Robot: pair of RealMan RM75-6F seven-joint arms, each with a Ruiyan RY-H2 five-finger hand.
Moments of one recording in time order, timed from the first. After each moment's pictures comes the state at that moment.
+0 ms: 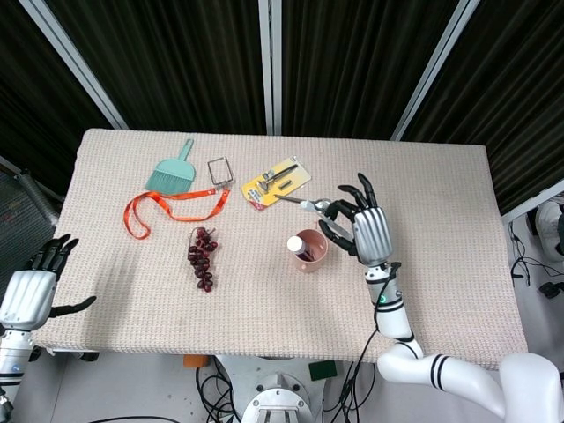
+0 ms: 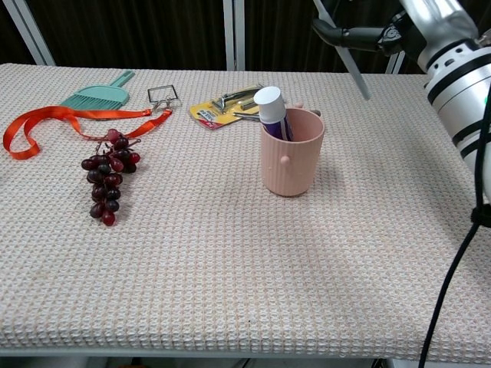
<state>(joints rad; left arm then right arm) -0.12 -1.20 -0.01 -1.40 1.53 1.47 -0.06 0.62 -1.85 0.31 -1.27 -1.49 1.46 0.09</state>
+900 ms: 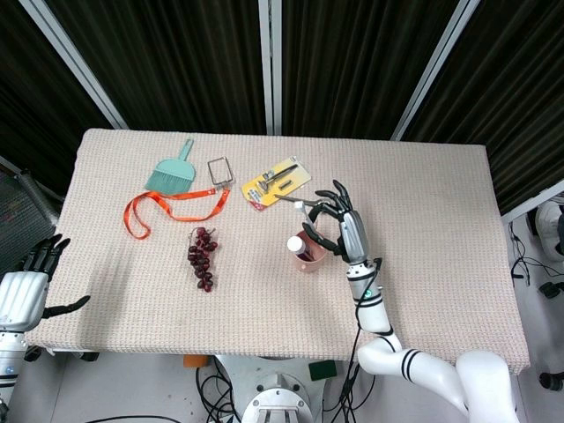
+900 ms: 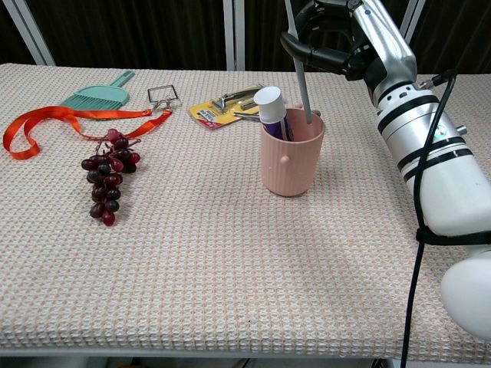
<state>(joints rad) -0.11 -1.21 -0.02 -1.37 1.53 1.48 -0.09 0.69 -2.04 0.32 -0.94 -1.48 1.44 0.62</state>
